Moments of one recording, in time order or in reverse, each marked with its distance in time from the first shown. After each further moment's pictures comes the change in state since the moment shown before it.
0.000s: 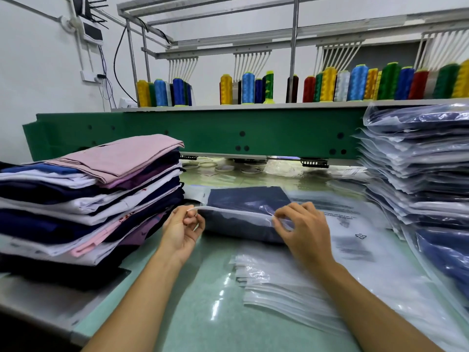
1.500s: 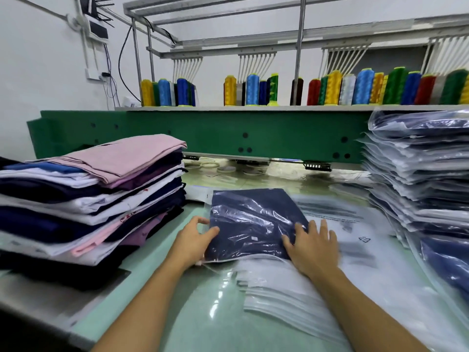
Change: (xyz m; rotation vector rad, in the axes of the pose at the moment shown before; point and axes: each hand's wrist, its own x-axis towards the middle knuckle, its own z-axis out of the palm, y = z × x) left_hand -0.002 -0.012 -0.017 1.558 0.048 0.094; right_hand -0.005 0.024 0.021 -0.446 -0.591 0.365
